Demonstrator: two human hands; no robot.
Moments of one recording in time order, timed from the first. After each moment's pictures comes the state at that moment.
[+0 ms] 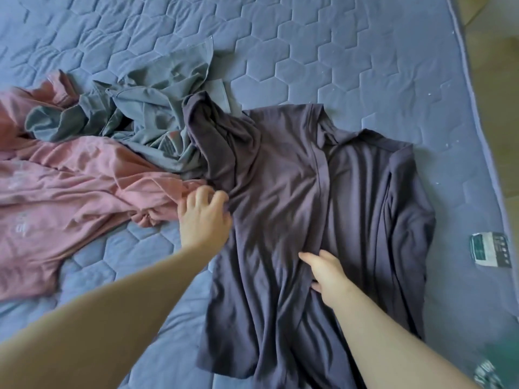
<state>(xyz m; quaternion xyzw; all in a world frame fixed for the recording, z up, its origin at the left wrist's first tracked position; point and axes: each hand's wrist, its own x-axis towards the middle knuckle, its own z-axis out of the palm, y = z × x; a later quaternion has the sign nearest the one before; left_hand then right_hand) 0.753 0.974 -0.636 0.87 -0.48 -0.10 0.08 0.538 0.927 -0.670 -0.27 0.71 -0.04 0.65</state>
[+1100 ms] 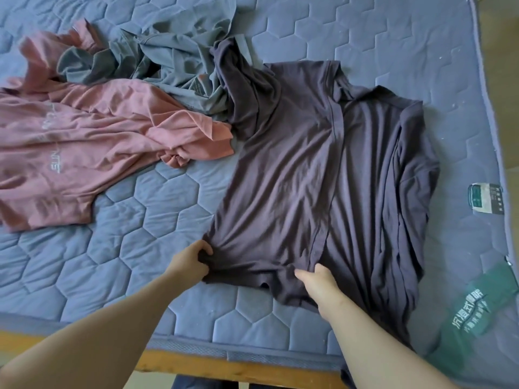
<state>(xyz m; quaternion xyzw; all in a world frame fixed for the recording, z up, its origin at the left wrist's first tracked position) 0.745 1.172 -0.661 0.83 -0.26 -0.48 0.06 0.509 1.075 -0.658 -0.34 0.71 0.05 0.62</state>
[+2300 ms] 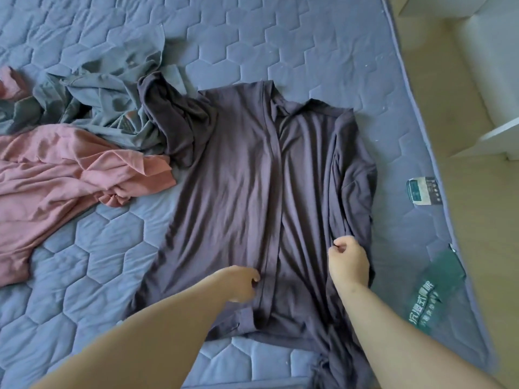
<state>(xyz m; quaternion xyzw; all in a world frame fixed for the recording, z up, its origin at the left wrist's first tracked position) 0.616 1.047 -0.637 0.59 -0.54 -0.54 -0.25 0.428 0.981 -0.638 -0.47 0.81 -0.07 0.35</state>
